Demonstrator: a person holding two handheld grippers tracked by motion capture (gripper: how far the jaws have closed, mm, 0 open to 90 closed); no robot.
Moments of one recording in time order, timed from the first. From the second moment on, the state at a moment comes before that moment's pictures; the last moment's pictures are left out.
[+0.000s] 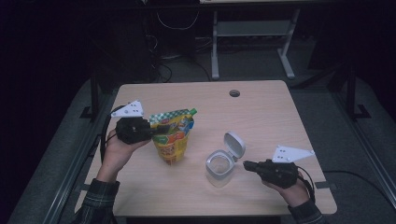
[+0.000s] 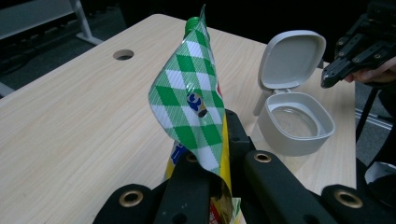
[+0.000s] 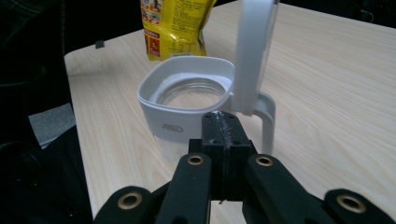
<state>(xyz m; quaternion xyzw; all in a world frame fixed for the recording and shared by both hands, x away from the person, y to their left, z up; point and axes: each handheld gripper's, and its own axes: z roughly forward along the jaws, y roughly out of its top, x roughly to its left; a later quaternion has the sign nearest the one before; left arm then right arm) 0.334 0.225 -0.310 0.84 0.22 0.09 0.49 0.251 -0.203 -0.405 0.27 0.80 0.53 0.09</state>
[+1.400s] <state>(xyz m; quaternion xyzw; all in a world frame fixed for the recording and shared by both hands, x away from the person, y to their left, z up) 0.319 0.213 -0.272 0.86 0.13 0.03 0.50 0.272 -0.098 -0.376 0.29 0.79 0.52 0.14</state>
